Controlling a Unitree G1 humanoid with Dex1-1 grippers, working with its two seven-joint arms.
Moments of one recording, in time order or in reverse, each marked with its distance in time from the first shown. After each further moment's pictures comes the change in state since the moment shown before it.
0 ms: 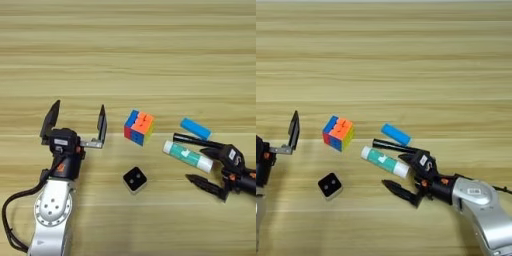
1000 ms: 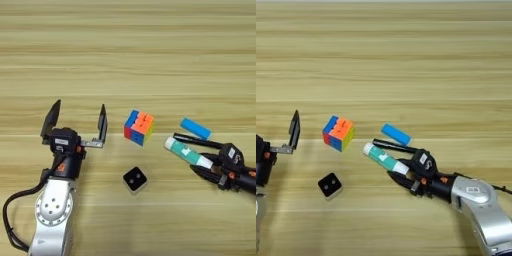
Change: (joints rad) left arm 0.001 -0.002 -0.003 0.002 0.000 -0.001 0.004; right arm -0.013 0.006 0.000 0.028 -0.005 -0.018 0.000
